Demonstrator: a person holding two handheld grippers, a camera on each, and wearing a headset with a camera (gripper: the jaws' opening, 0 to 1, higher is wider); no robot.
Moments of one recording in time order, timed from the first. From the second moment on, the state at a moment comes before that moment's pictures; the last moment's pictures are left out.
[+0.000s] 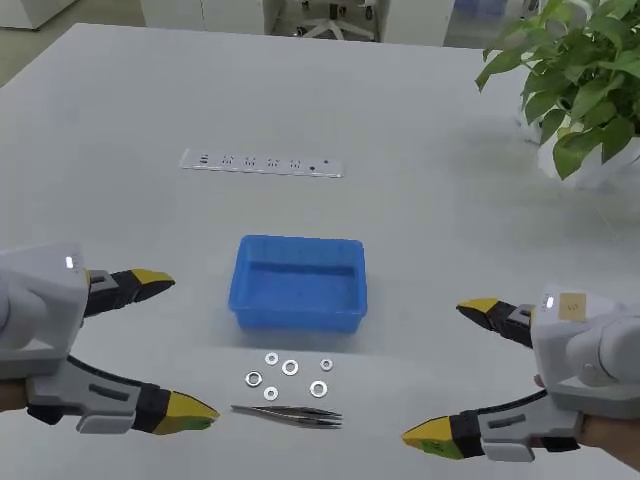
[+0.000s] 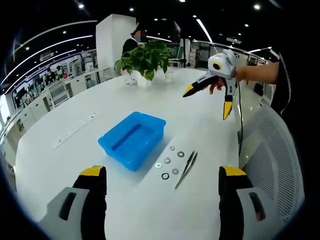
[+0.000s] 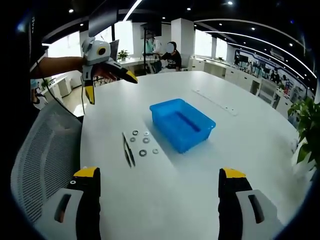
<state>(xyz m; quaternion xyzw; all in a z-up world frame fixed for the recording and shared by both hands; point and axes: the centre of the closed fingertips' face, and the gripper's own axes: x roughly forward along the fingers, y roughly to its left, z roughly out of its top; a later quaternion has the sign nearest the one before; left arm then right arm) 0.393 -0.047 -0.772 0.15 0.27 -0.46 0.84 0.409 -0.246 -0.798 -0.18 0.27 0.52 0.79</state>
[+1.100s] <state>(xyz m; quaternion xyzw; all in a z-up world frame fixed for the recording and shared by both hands) 0.401 -0.045 -0.780 0.18 0.26 -0.47 0.83 0.419 -0.239 -0.799 -0.20 0.26 0.53 0.78</state>
